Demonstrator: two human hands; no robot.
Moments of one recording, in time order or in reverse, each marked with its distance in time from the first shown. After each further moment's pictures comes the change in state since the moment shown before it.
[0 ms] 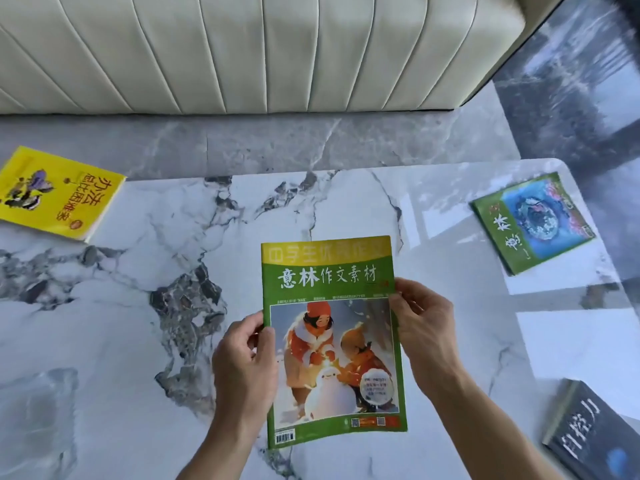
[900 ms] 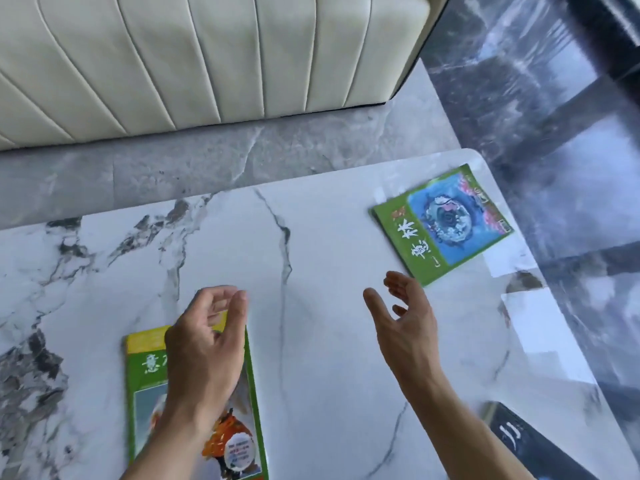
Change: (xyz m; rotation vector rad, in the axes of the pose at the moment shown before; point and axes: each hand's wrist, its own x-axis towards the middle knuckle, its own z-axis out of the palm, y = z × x) left_hand 0.002 0.119 0.180 0.109 -0.009 0.157; right_hand 0.124 0.030 -0.166 -0.138 0.224 -0.093
